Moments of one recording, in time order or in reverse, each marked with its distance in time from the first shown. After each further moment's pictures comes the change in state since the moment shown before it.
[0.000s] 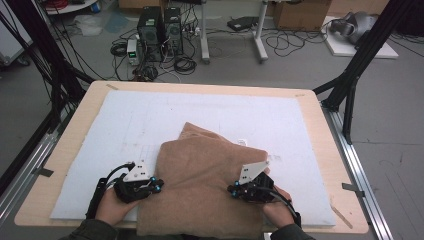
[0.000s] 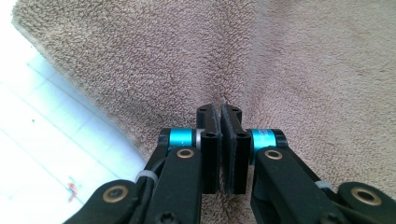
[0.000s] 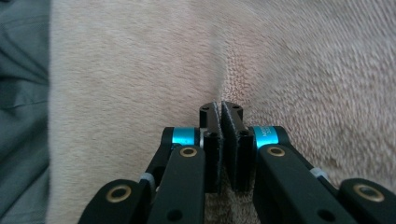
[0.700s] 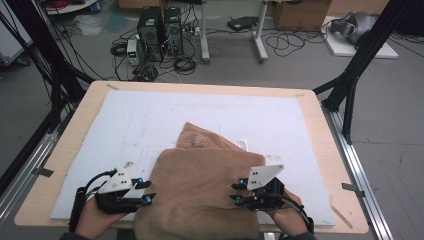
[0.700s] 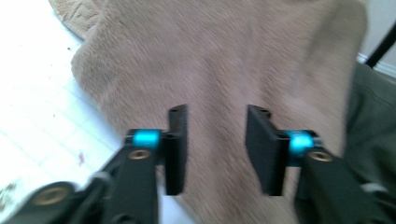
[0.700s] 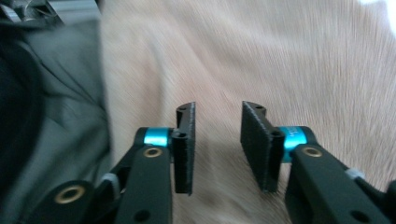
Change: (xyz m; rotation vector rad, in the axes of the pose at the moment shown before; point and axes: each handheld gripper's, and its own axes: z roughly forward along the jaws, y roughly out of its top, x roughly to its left) left arm -0.011 0.004 -0.038 -0.071 -0.019 0.001; right arm 0.022 0.017 -0.042 -0.061 -0.010 -0.042
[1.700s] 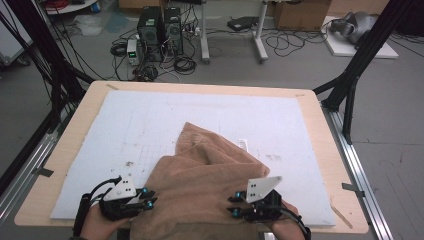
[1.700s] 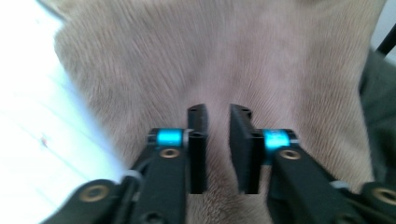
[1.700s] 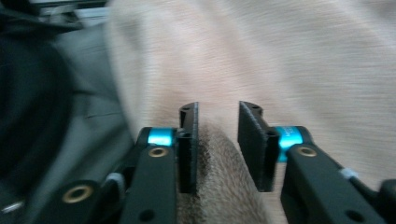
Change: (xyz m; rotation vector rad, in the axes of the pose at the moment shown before) left arm -0.010 -0.012 0.003 0.000 -0.017 0.006; right arm 0.021 -0.013 0.008 -0.048 0.074 -0.013
